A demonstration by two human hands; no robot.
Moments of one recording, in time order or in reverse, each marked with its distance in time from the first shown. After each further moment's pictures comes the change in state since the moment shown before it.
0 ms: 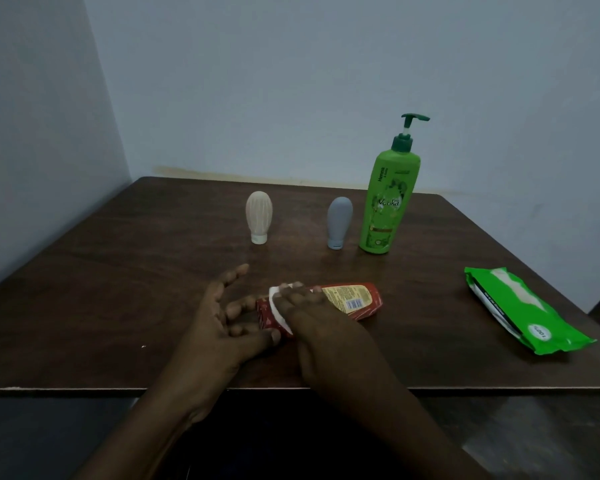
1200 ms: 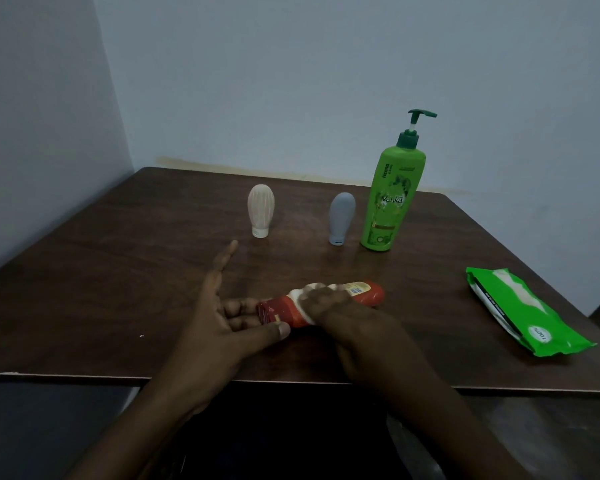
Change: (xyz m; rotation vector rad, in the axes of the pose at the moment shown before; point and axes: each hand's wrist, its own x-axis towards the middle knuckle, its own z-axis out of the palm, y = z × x) left_hand -0.005 0.002 0.008 0.054 0.027 0.083; right_hand -0.020 0.042 -0.014 -0.128 0.068 -0.107
